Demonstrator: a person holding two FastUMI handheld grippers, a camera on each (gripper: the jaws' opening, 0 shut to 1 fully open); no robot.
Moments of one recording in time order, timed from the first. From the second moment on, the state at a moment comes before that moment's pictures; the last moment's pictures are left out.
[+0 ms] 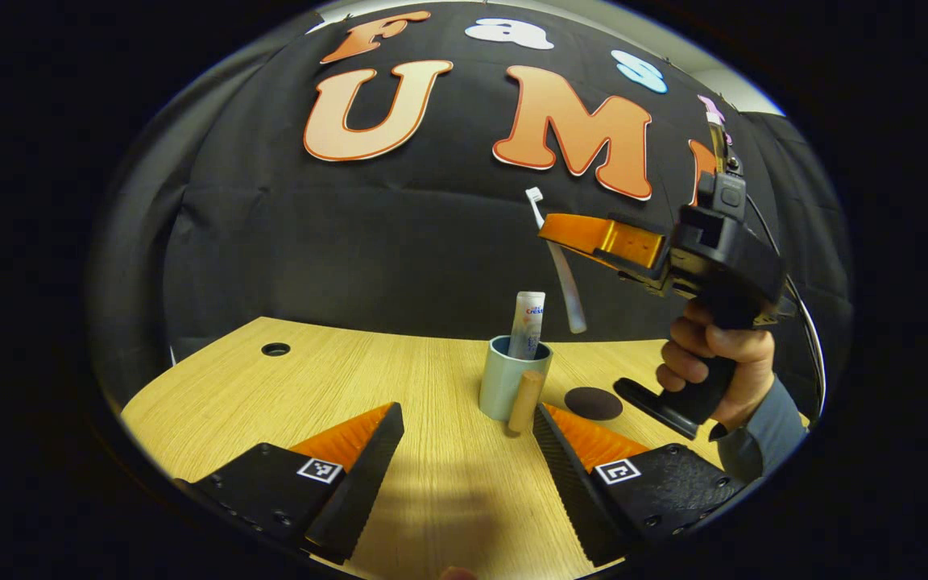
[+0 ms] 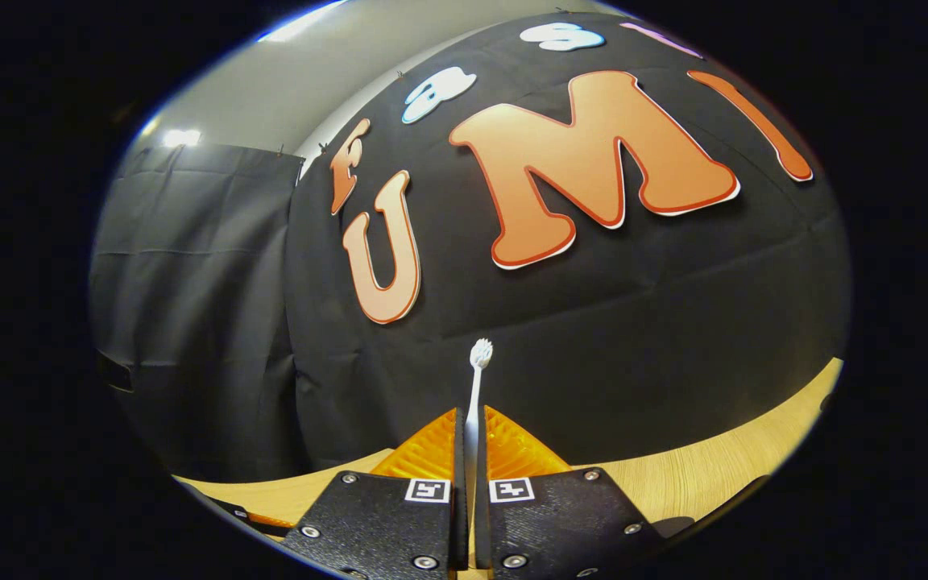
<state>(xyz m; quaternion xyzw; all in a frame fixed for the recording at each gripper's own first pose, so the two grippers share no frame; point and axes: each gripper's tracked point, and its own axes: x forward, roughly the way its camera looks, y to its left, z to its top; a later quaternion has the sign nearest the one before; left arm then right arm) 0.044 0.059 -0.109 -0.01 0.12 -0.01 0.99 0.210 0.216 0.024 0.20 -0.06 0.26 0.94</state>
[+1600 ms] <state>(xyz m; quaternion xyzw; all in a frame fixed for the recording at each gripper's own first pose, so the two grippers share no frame) 0.028 0.060 -0.128 -0.04 0.15 0.00 0.99 0.214 0.208 -0.036 0.05 -0.04 0.24 0.97</state>
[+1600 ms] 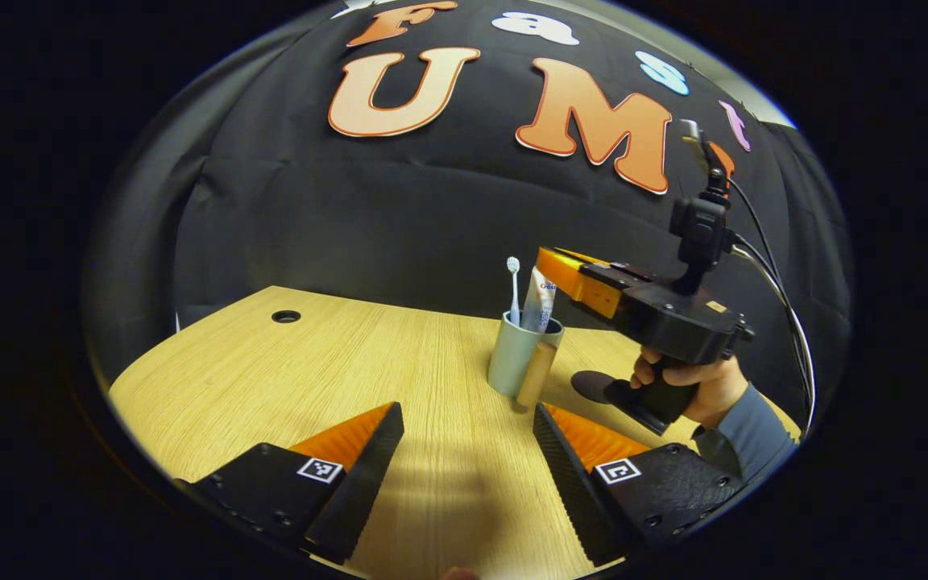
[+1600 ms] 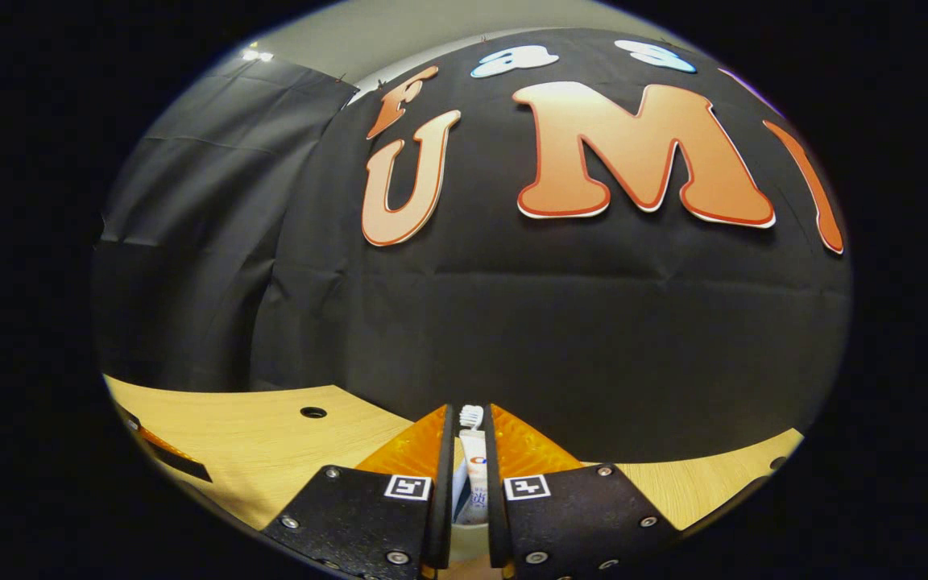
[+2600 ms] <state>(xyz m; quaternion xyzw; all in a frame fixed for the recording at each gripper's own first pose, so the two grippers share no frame) 0.127 -0.004 -0.048 0.02 0.15 -0.03 0.99 0.094 0.025 0.061 0.01 -0.08 0.11 0.99</state>
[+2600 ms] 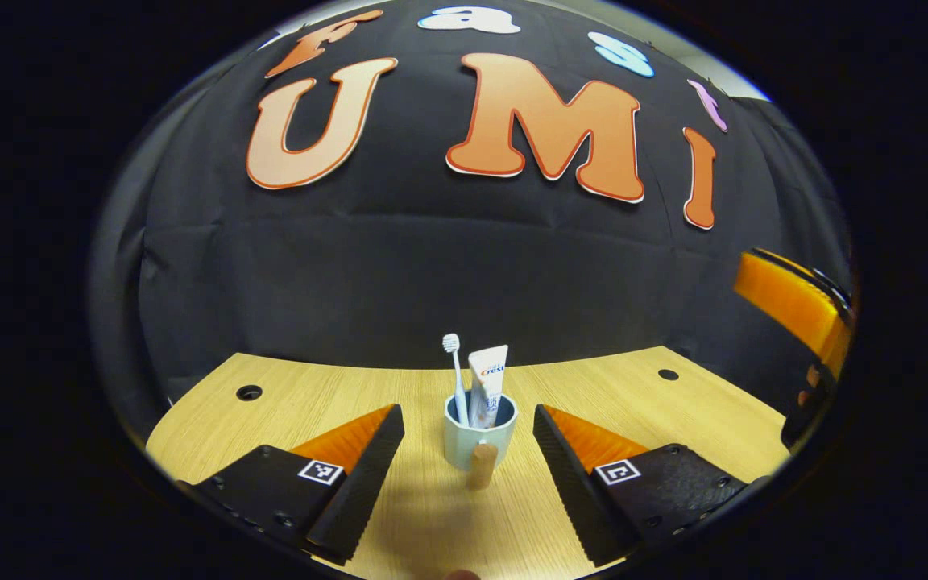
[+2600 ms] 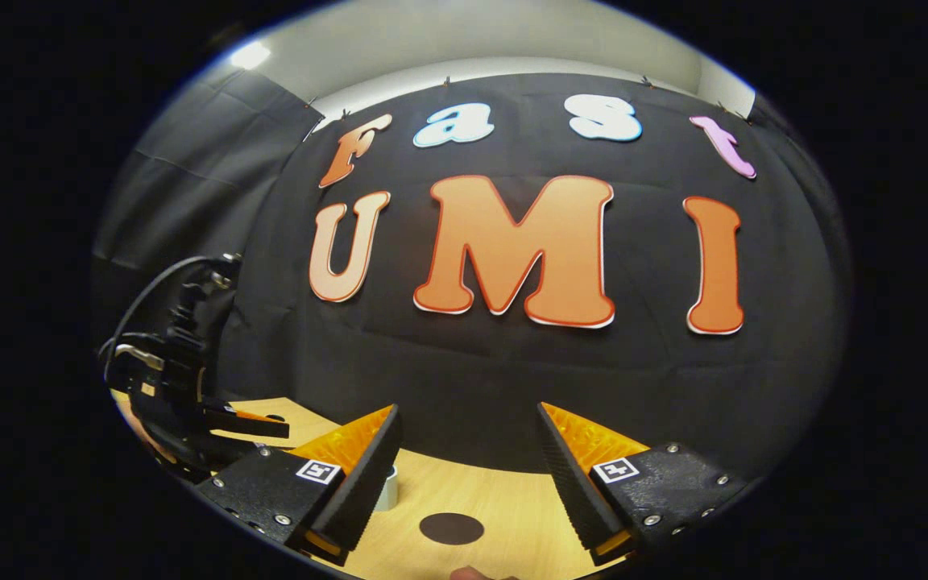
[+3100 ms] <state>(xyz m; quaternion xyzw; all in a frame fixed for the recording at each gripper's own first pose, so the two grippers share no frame) 0.178 -0.025 -0.062 0.02 0.26 -0.05 0.96 0.042 -0.022 0.086 -0.03 -0.09 0.08 0.99</state>
